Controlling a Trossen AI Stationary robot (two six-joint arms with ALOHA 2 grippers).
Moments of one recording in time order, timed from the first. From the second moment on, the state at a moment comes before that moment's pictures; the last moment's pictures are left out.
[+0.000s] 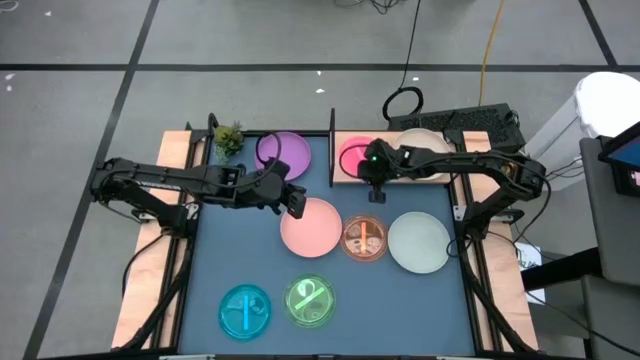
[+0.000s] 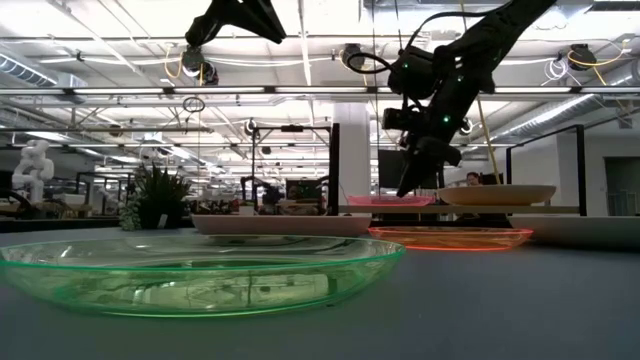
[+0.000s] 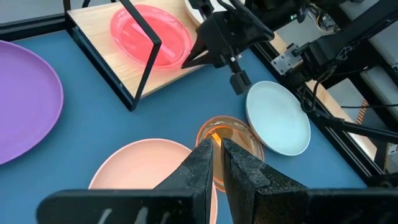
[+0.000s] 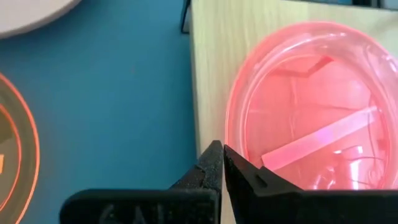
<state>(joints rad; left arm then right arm) -0.08 1.38 1.29 -0.60 -0.39 -0.89 -0.45 1.54 0.87 -0.32 0.00 -0.43</state>
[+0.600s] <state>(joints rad) -0.08 1.38 1.29 -0.59 -0.39 -0.87 -0.38 1.43 0.87 -0.36 0.00 -0.23</state>
